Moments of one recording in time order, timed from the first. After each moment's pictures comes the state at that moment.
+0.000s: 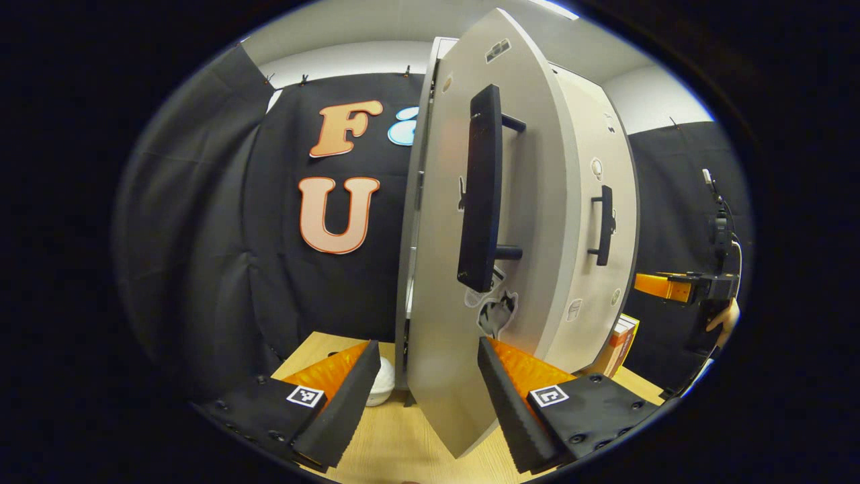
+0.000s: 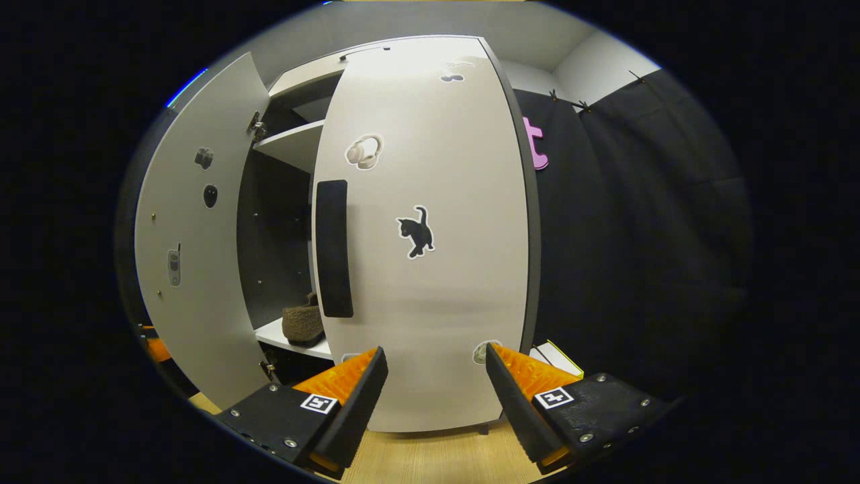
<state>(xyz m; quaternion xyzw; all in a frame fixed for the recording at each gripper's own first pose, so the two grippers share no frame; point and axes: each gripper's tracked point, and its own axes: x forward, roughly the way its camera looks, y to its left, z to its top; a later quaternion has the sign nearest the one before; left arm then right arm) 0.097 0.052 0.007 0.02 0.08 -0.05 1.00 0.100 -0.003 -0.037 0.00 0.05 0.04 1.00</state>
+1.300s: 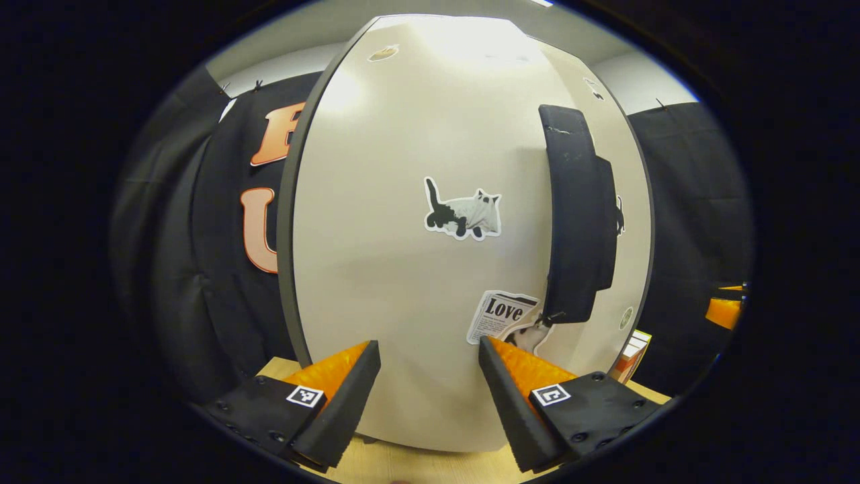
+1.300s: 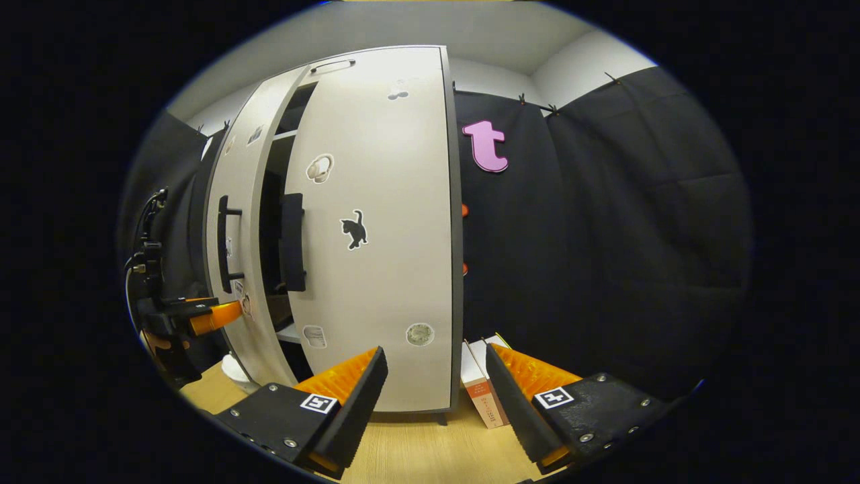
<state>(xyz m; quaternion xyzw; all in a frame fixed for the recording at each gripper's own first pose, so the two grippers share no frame) 0.235 -0.048 -0.001 0.05 0.06 -0.06 1.00 0.054 -0.080 -0.041 -0.01 0.05 -0.02 1.00</state>
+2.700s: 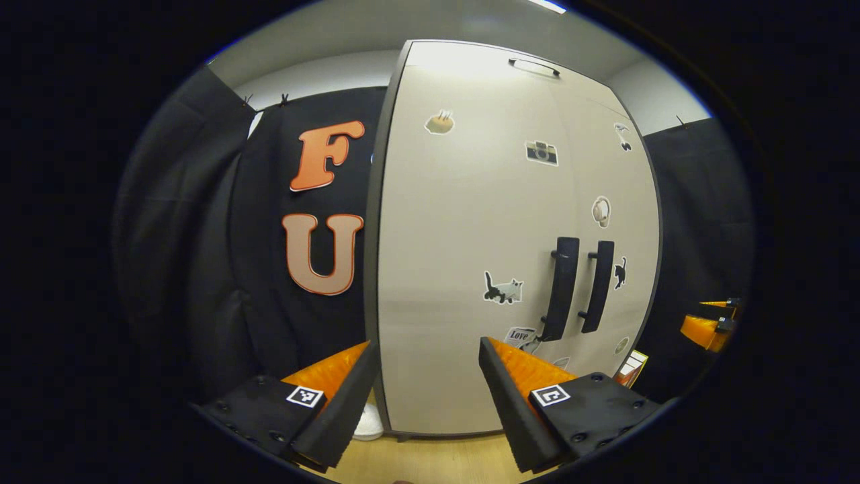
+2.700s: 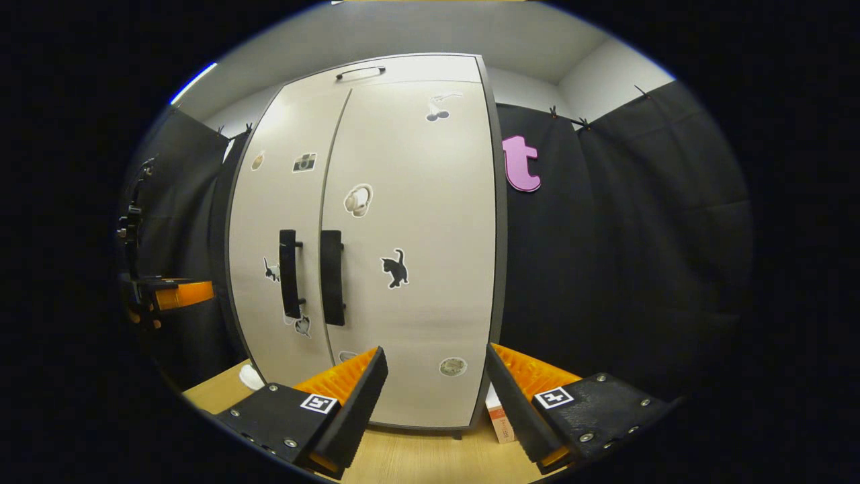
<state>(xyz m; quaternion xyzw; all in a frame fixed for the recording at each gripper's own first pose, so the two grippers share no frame) 0.138 0.030 0.113 0.05 0.03 0.00 1.00 0.059 -0.031 0.025 -0.03 0.03 0.04 1.00</state>
